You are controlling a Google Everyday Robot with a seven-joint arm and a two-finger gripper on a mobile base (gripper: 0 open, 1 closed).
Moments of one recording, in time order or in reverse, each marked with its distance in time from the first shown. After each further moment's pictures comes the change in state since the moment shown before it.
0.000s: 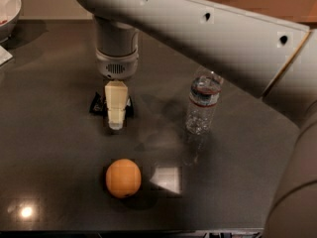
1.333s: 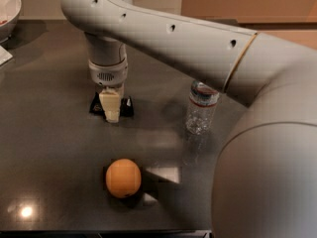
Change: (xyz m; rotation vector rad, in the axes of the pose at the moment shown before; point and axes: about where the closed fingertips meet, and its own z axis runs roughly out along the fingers) arm -0.018 -0.020 0.045 -0.044 0.060 0.039
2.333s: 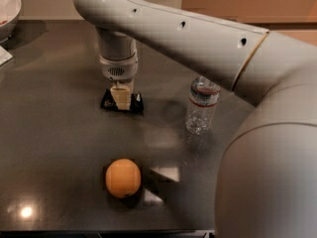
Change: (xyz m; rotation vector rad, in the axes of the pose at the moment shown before) arm 0.024 -0.012 -0.009 0.015 0.015 0.022
